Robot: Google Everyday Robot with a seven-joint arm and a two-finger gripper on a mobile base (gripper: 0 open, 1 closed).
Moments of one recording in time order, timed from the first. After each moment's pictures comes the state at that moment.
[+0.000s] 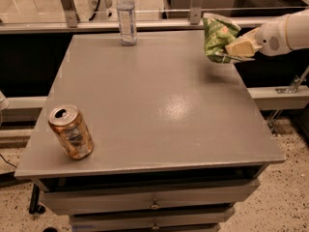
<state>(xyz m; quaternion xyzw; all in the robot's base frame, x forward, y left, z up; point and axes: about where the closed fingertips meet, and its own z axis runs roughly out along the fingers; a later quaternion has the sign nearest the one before) 0.676 -0.232 0.918 -0.40 0.78 0.16 0.45</state>
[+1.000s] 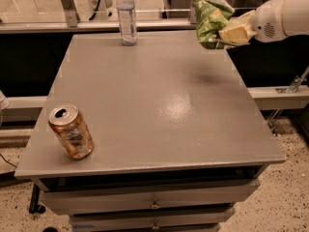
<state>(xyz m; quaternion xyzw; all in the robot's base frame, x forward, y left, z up) 0.676 -0.210 0.963 -0.43 0.75 0.13 0.49</state>
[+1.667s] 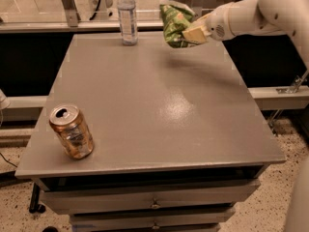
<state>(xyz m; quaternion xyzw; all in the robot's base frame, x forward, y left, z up) 0.755 -0.127 0.926 -0.45 0.73 0.16 0.49</state>
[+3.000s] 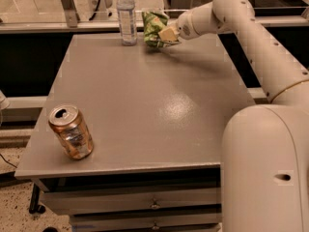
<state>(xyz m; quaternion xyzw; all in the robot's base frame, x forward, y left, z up) 0.843 -0.050 0.880 -0.43 0.75 0.19 0.47</state>
